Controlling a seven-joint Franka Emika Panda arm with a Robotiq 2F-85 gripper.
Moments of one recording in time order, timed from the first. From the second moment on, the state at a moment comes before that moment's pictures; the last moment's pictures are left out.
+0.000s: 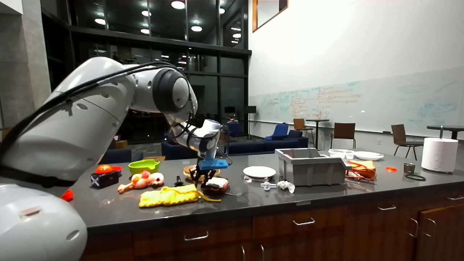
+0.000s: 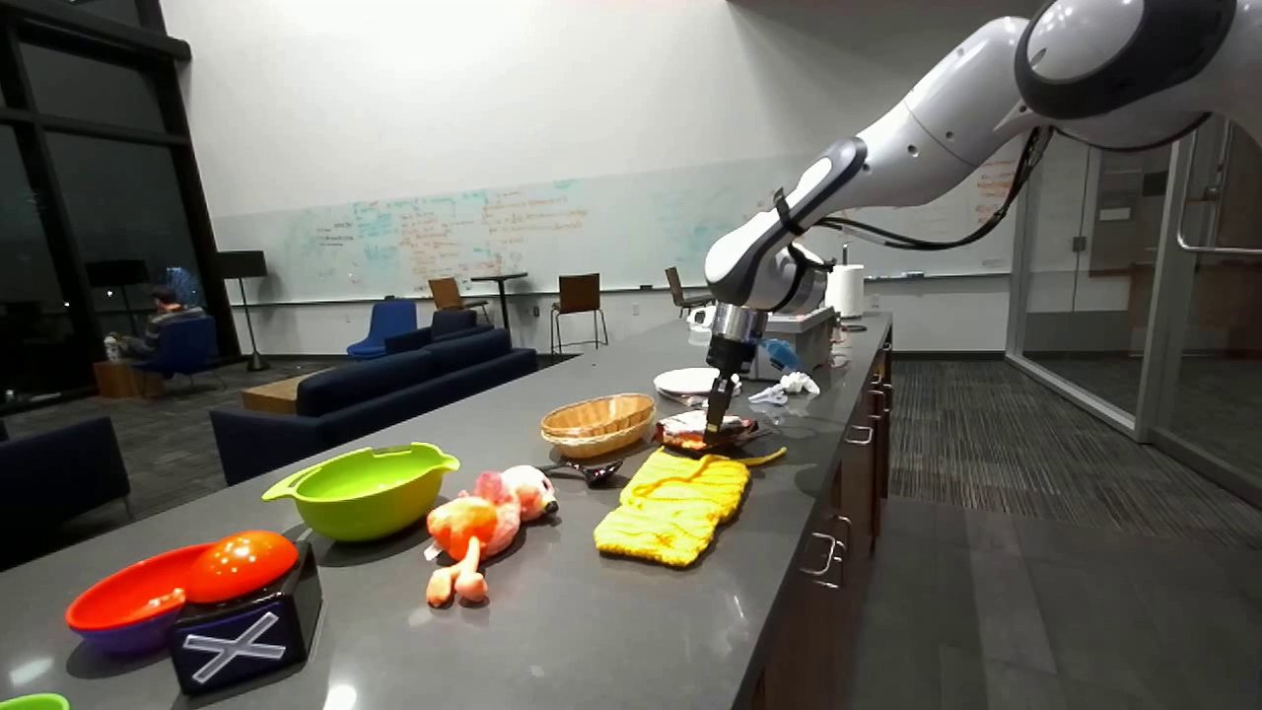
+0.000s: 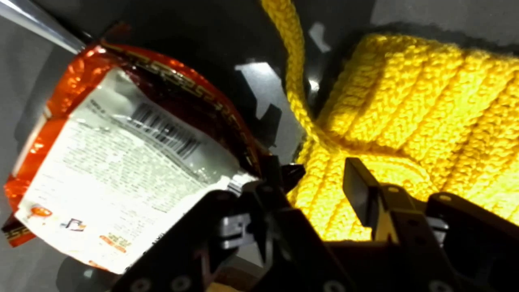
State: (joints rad) arm -0.06 0.59 0.27 -1.67 0.18 2.36 -0.92
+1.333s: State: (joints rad) arm -0.09 0.53 0.19 -1.66 0.18 2.46 -0.90
